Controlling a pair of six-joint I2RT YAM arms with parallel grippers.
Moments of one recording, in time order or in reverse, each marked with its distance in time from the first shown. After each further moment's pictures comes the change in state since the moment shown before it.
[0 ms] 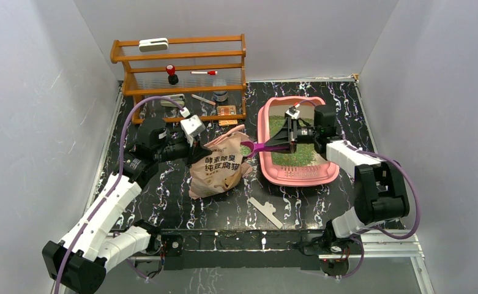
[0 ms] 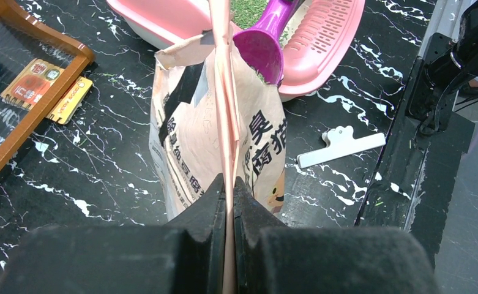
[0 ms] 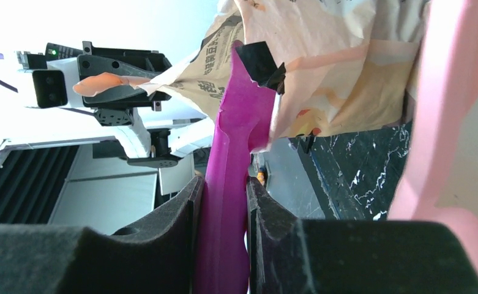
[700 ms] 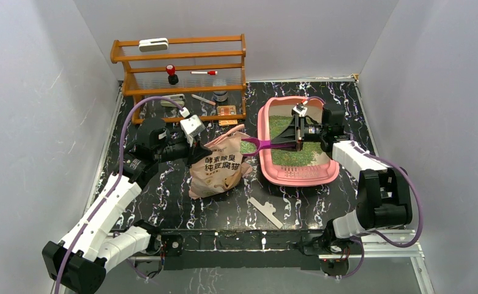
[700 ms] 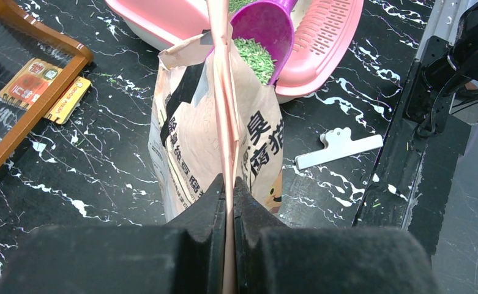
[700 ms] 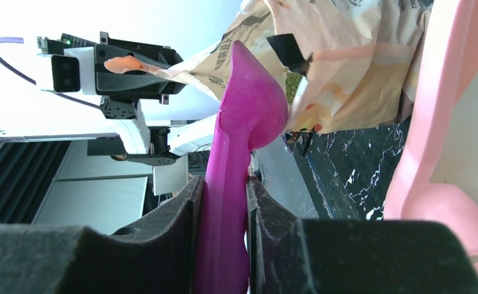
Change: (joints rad) left arm 0.000 -0.007 -0.011 0.015 0.003 -0.016; right arm -0.054 -0.042 0.004 -0.020 -0.031 -0.025
